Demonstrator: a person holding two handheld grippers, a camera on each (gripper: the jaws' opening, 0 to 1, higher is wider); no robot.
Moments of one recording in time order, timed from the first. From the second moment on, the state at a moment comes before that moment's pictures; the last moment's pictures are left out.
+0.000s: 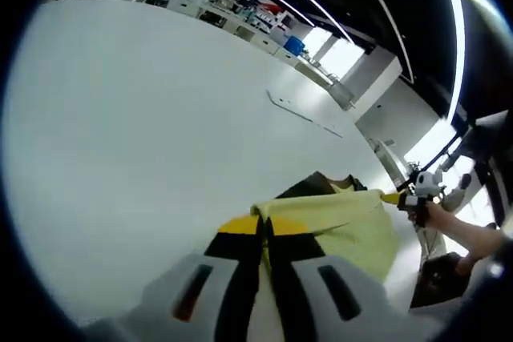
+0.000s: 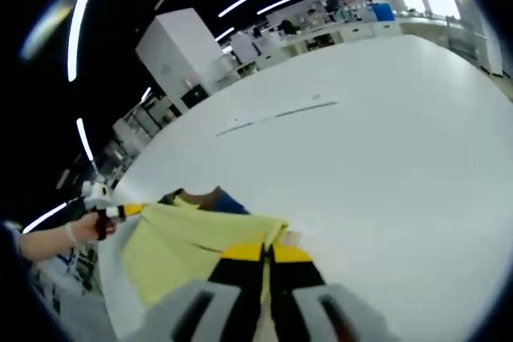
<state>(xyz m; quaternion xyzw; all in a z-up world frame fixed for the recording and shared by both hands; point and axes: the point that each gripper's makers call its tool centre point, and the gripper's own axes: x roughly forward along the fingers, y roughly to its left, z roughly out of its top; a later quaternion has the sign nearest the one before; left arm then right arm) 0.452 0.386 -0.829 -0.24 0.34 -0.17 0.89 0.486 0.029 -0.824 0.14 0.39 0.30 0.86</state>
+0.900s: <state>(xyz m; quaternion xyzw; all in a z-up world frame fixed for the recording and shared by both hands) 0.416 0.364 -0.788 -0.10 0.29 -0.29 0.91 0.484 0.021 -0.799 -0.01 0.32 0.36 0.88</state>
